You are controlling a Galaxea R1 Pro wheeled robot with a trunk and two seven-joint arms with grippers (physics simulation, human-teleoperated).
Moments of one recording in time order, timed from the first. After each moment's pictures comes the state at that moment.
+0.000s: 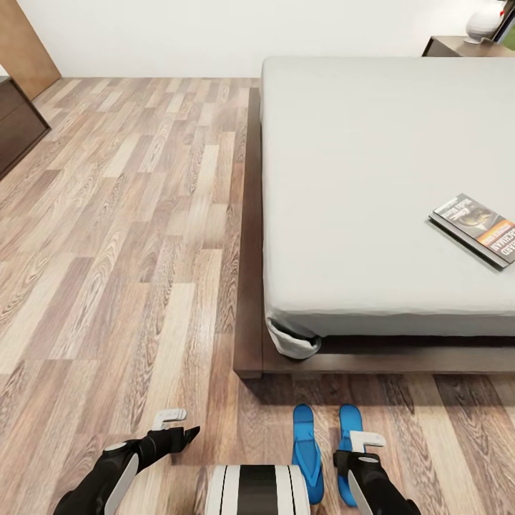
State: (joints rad) left arm -0.40 0.08 0.03 -0.72 0.15 0.31 -0.38; right arm -0.41 0.08 -0.17 -0.59 0.13 0.31 -0.20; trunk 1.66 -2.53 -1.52
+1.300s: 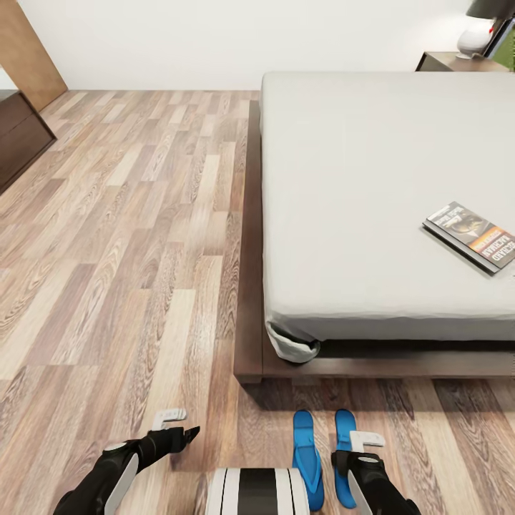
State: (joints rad) left arm -0.40 0.08 0.03 -0.72 0.15 0.31 -0.38; right arm -0.41 0.08 -0.17 -0.59 0.13 0.31 -0.20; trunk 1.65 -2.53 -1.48
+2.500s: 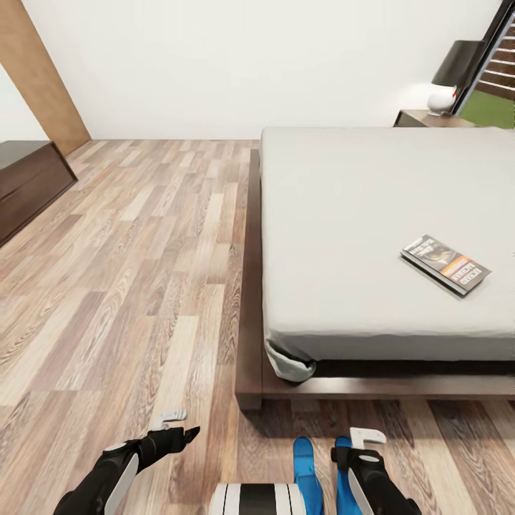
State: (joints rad) left arm -0.40 0.08 0.03 -0.72 0.15 0.31 -0.38; right arm -0.41 0.08 -0.17 -0.61 0.12 0.28 -0.19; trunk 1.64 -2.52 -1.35
